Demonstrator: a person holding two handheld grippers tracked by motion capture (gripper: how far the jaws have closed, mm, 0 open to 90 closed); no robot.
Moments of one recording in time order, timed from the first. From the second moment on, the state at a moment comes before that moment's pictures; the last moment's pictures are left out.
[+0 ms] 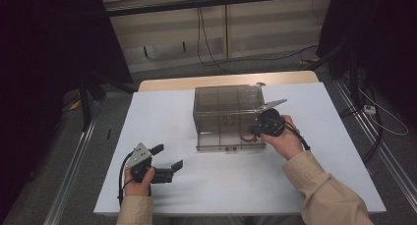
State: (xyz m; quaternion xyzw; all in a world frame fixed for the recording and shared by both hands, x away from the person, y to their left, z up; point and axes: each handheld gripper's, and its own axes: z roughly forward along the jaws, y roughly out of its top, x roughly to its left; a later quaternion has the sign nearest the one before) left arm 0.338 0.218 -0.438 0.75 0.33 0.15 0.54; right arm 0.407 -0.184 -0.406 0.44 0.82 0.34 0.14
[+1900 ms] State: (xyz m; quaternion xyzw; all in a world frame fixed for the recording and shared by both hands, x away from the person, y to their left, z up) left arm 0.338 0.218 -0.438 0.75 0.33 0.15 0.55; right arm 0.415 -0.187 -0.416 0.45 0.82 0.32 0.15
